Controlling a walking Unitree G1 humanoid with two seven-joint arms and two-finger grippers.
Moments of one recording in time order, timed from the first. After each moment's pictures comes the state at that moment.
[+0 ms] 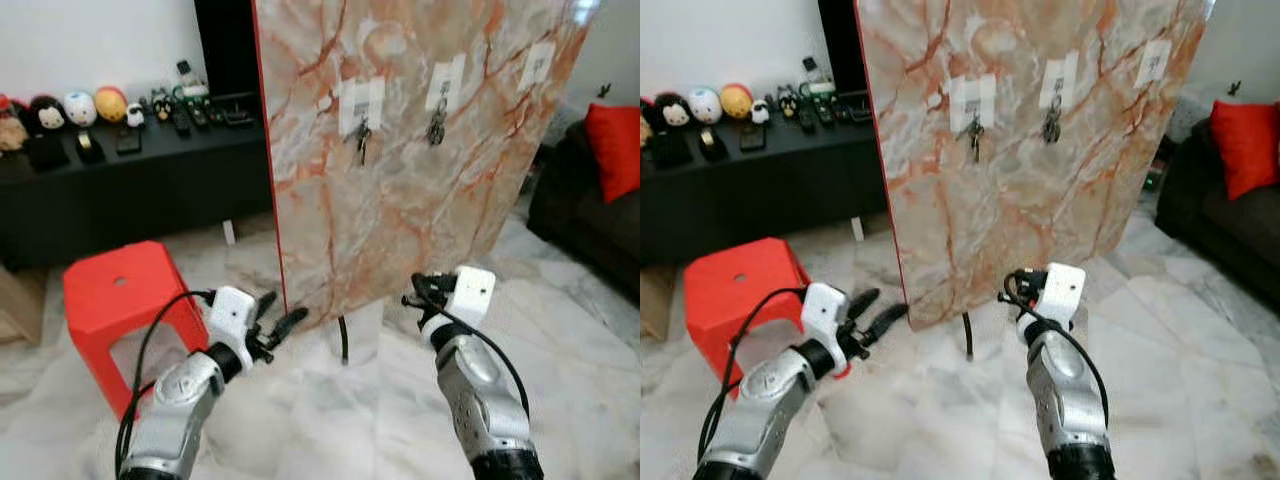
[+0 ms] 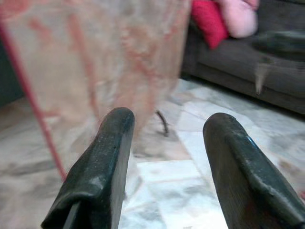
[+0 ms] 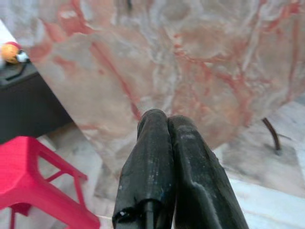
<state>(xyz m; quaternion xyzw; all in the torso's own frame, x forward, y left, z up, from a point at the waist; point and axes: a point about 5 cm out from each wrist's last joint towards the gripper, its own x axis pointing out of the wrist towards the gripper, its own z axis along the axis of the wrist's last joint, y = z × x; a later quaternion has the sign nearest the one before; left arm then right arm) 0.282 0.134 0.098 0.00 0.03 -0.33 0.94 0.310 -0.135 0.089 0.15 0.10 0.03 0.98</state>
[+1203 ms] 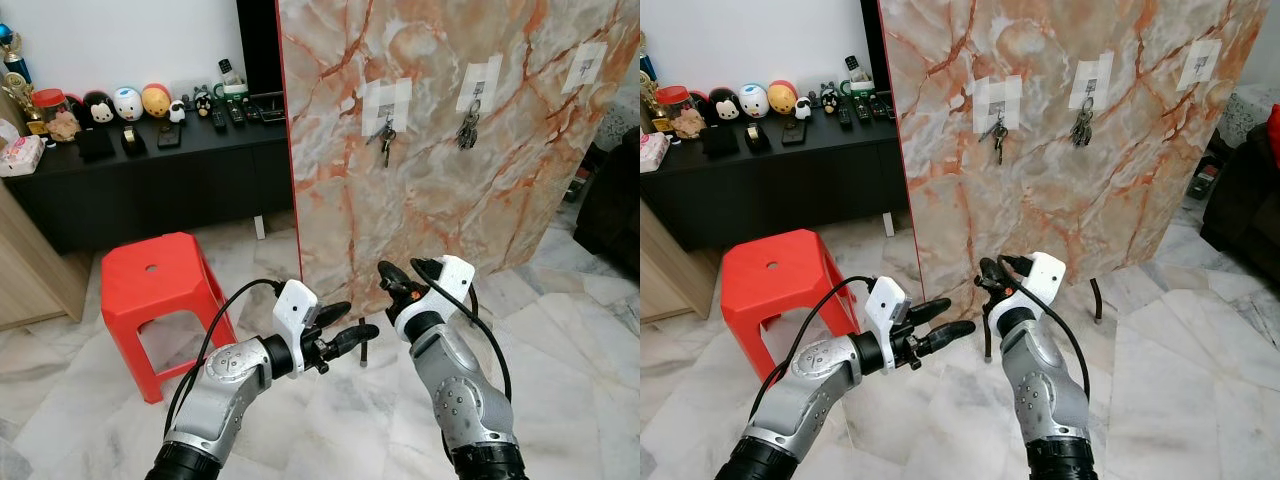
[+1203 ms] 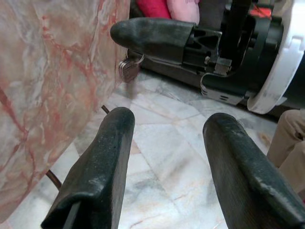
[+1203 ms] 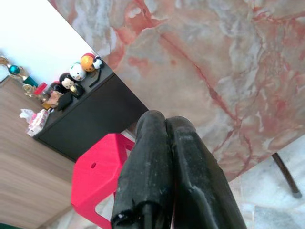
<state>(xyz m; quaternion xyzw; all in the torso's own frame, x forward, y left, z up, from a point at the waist) 0.286 0.080 0.109 -0.04 0.06 -0.47 0.88 0.311 -0.098 0.106 0.31 0.11 0.10 0.94</state>
